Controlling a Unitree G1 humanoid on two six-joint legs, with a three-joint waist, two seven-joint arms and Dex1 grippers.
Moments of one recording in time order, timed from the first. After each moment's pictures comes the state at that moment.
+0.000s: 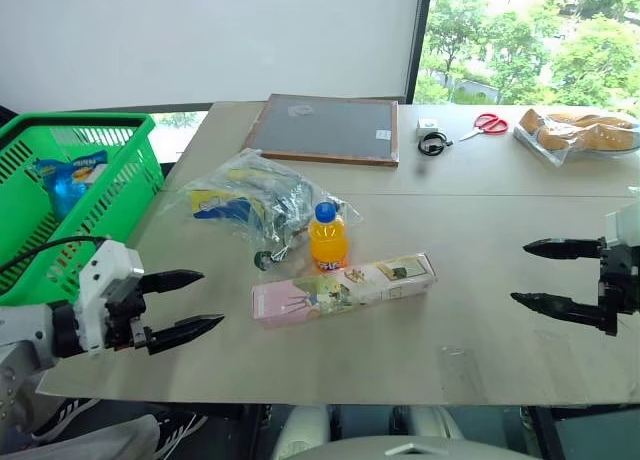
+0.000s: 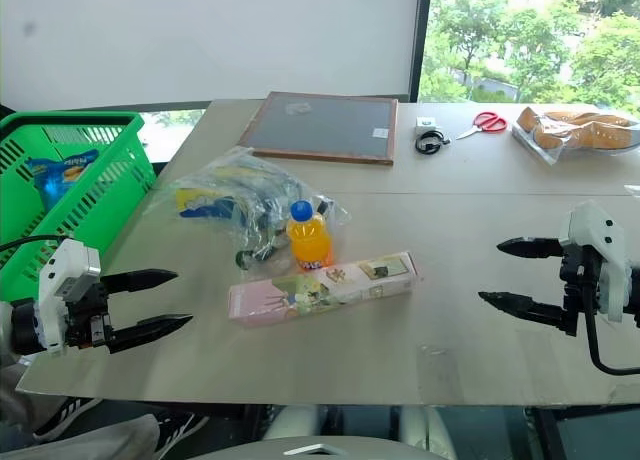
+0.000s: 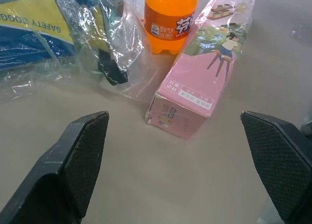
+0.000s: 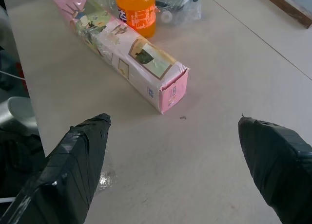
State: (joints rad) left arm 0.38 0.98 0.59 -0.37 -0.65 0.56 -1.19; right arm 0.18 -1.09 -0.52 -0.49 0.75 0.69 1.15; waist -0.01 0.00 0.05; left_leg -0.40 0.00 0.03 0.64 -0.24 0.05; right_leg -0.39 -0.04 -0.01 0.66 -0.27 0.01
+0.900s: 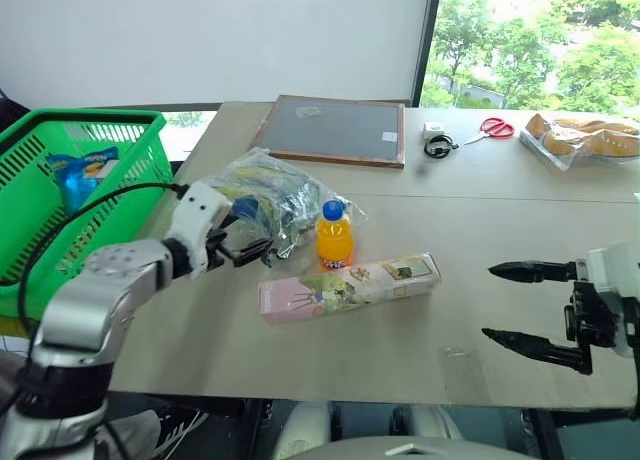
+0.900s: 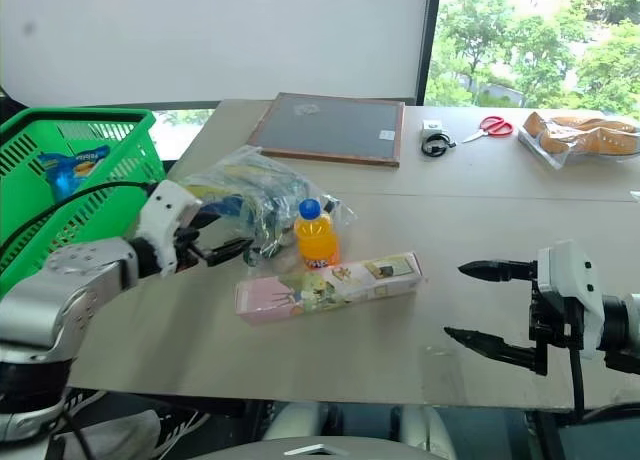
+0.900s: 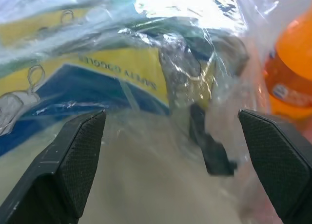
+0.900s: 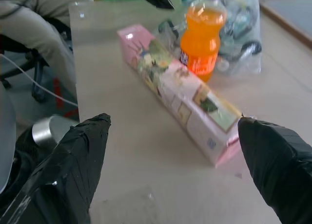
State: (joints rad) left arm -0.26 0.80 0.12 -0.31 -0.46 0.89 -0.59; right arm 0.26 -0.92 -0.50 -0.69 0.82 0.56 1.15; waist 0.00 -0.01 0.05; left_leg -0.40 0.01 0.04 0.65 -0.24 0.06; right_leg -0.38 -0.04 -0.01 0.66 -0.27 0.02
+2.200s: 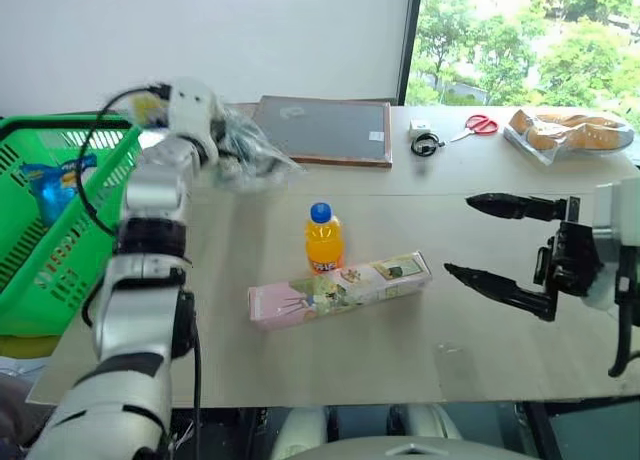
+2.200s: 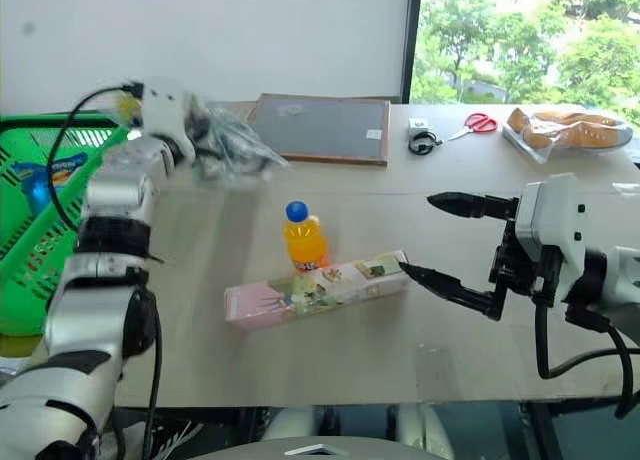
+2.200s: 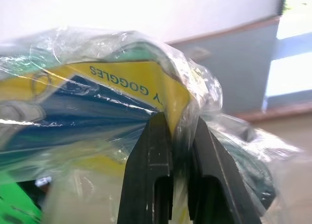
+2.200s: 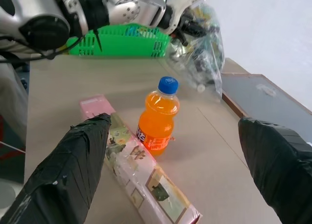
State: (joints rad) left arm -1.04 0.59 0.06 0.79 -0.04 0.34 -0.27; right arm -0.03 -0.95 -0.42 -0.81 1.01 0.63 0.75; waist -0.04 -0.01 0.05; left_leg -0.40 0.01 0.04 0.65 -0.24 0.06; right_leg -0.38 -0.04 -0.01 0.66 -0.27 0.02
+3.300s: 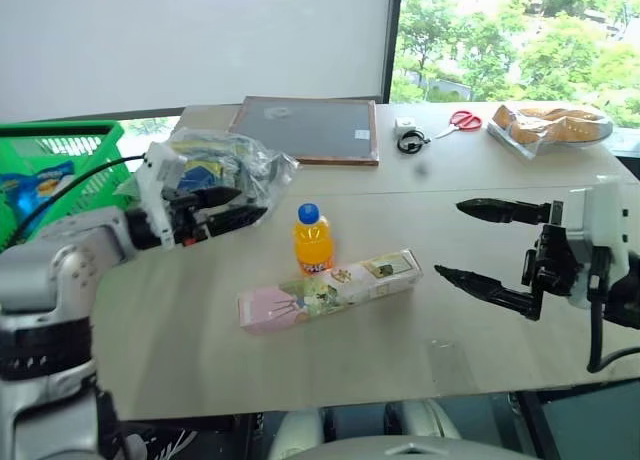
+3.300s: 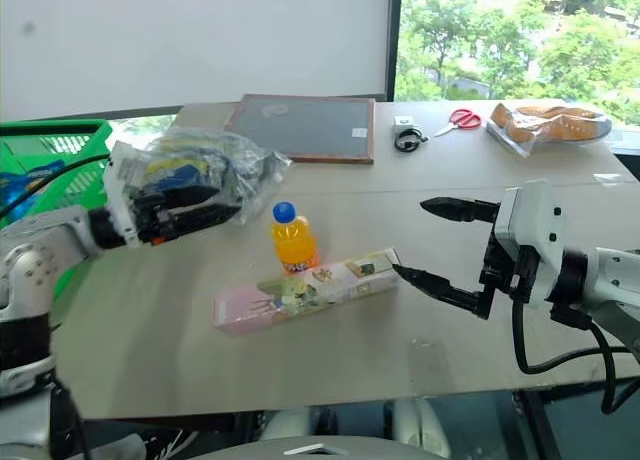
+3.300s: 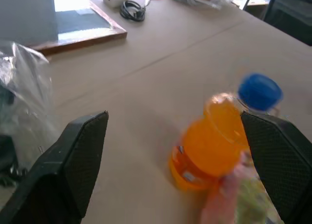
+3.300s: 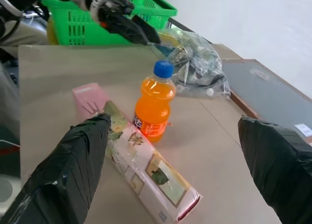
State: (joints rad) left arm -0.28 0.87 0.38 -0.23 -0.71 1.02 -0.99; right arm -0.04 -0.96 -0.35 -0.80 0.97 0.63 0.74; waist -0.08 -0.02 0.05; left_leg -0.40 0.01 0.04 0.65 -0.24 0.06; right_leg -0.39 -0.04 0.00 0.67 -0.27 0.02
